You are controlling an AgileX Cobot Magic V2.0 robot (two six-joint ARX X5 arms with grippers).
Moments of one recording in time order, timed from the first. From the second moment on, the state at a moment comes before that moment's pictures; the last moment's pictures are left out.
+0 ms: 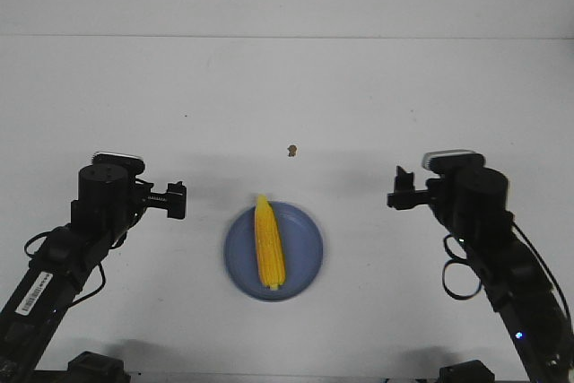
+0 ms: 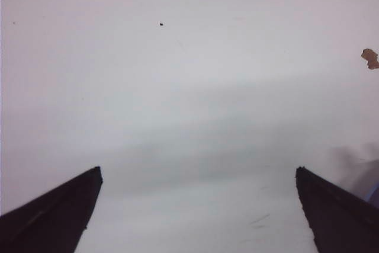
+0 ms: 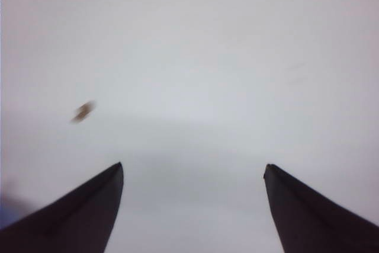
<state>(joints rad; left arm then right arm) -0.21 1.07 0.94 -0.40 -0.05 -0.04 0.20 0.99 0.96 -0.45 -0.02 0.13</state>
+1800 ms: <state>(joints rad) -0.21 0.44 0.53 -0.25 -0.08 -0.14 0.06 0.24 0.55 -0.48 0.05 0.04</state>
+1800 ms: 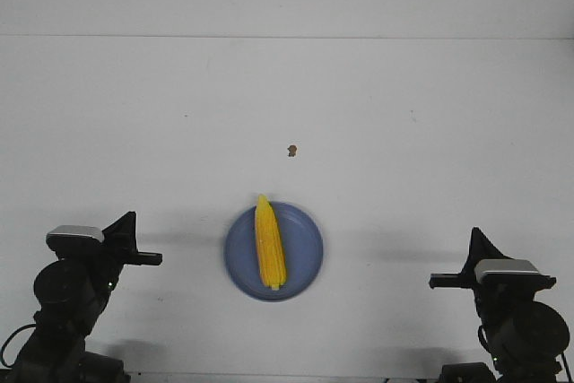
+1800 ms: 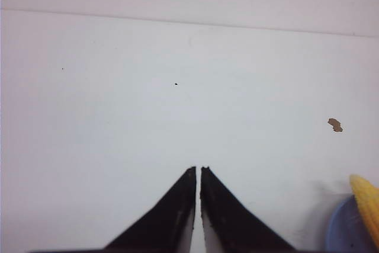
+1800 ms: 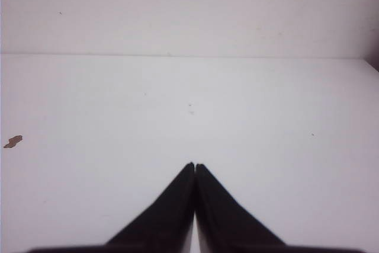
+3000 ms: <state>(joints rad) -0.16 0.15 0.13 0.14 -0.08 -0.12 0.06 0.24 0.55 -0.48 0.05 0.04</state>
